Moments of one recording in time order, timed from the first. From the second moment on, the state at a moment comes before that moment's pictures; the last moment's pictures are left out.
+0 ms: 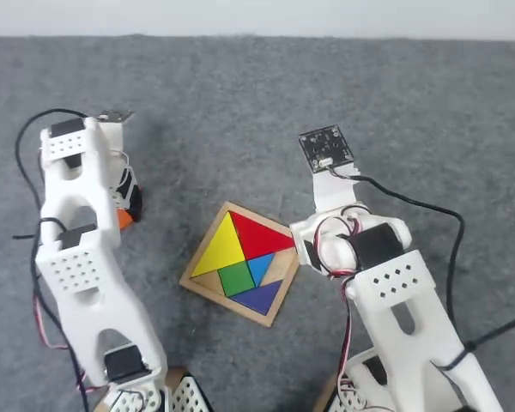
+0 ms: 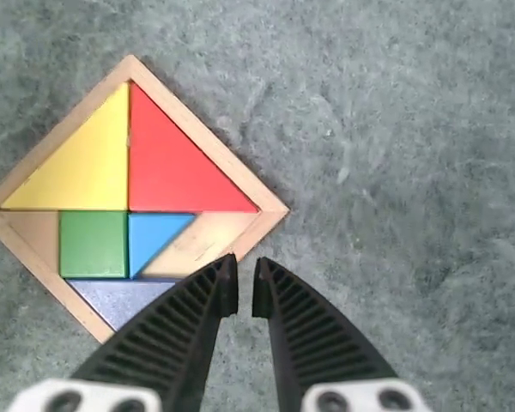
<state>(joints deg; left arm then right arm) -23.8 42.2 -17.7 89.1 -18.6 -27.4 -39.9 41.7 69.5 -5.5</state>
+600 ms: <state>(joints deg) -22.2 48.7 -26.6 97.0 5.3 -27.4 -39.9 42.4 69.5 -5.2</state>
